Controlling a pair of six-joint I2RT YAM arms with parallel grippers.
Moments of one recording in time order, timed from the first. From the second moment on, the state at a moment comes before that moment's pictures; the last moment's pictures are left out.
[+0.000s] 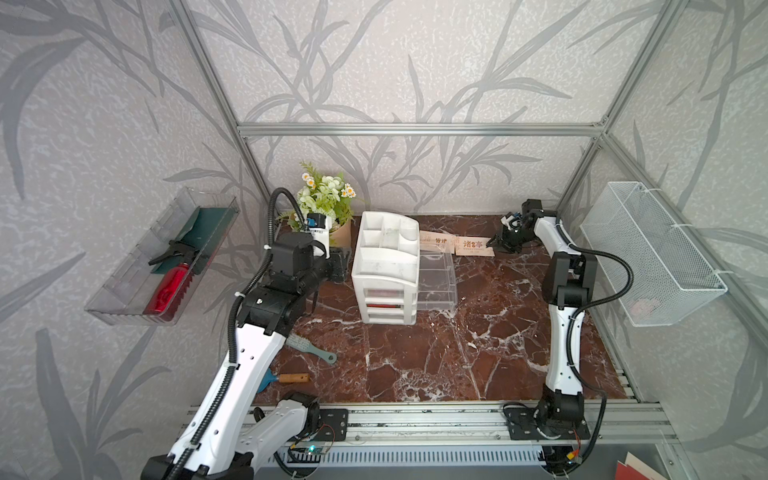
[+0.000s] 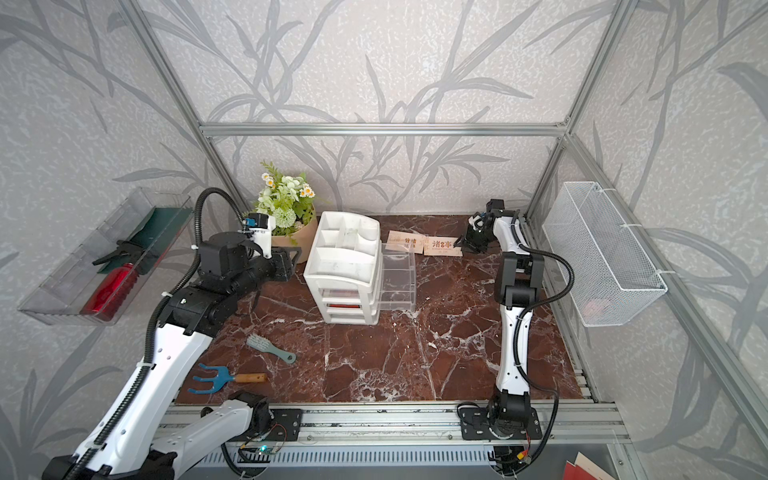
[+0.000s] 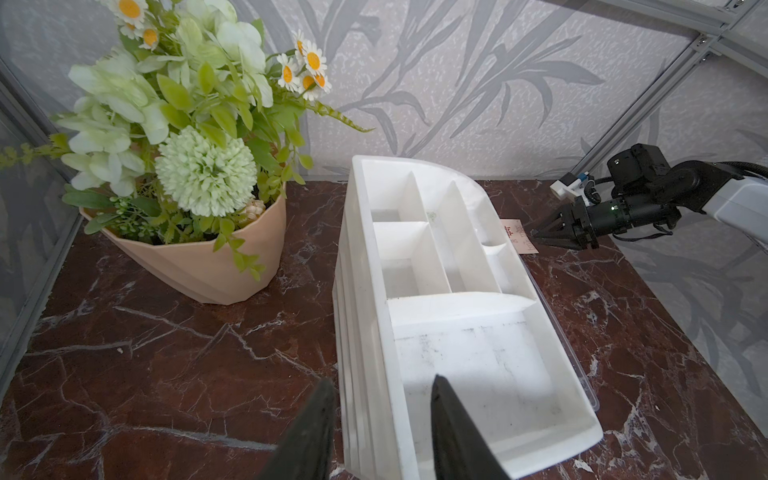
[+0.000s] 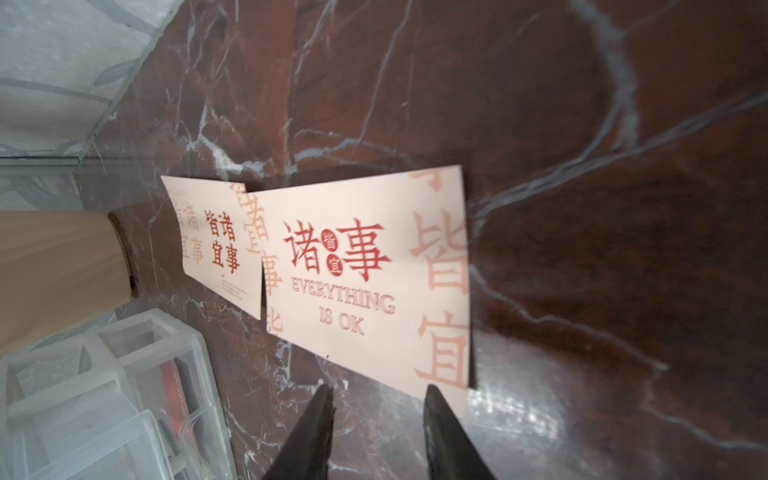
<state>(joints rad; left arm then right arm) -0.25 1.00 1.19 -0.64 0.07 -0.22 -0.08 2.50 2.22 -0.99 -0.61 0.21</state>
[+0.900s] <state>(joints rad) -0.25 1.00 1.19 -0.64 0.09 -0.22 0.13 2.47 2.02 -0.81 -0.66 0.24</state>
